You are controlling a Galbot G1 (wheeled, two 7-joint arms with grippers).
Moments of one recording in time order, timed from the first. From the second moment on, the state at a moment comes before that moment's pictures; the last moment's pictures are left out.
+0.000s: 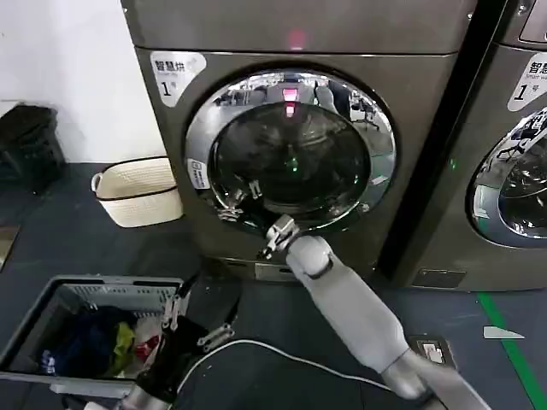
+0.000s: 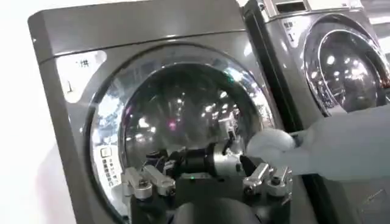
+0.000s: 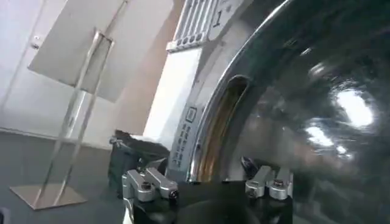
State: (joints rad) left arm 1.76 -1.48 -0.61 -2.29 0.10 -0.29 0.38; right arm -0.42 1.47 -0.17 1.21 0.22 0.17 -0.22
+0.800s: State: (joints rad) left arm 1.80 -1.49 -0.62 -2.31 0.11 -0.31 0.38; right arm -0.33 1.48 -0.24 1.13 0.35 0.22 -0.48
